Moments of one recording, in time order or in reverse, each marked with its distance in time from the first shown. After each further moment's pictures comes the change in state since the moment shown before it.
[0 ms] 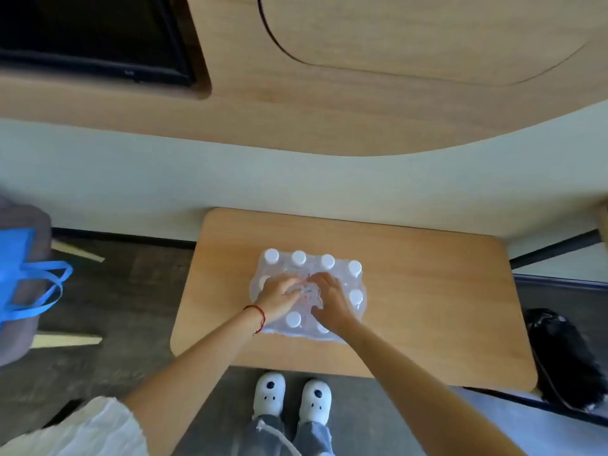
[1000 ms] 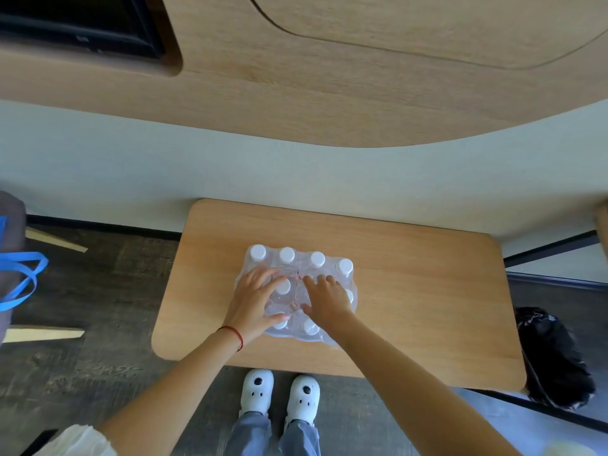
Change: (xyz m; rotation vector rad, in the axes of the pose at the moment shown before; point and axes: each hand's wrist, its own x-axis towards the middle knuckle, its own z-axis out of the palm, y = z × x) left_hand 0.003 -0.047 0.018 0.363 0.194 0.159; right_hand 0.011 0.000 -0.012 -0.543 -0.074 -0.045
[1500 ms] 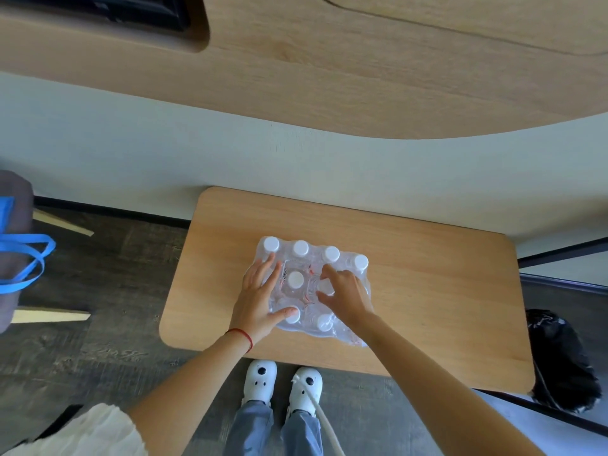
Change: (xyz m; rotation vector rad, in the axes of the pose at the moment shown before) left_hand -0.011 -0.018 0.017 -0.185 0.093 -0.081; right_hand 0.005 0.013 0.009 0.321 0.164 0.011
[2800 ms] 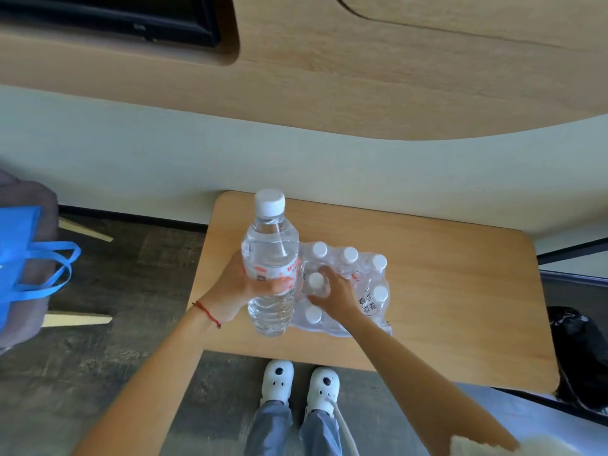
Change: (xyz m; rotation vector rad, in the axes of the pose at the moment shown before) left_hand 0.000 0.041 -0.124 -0.911 -0.167 0.060; right_hand 0.019 -0.028 0.043 0.344 -0.028 0.211
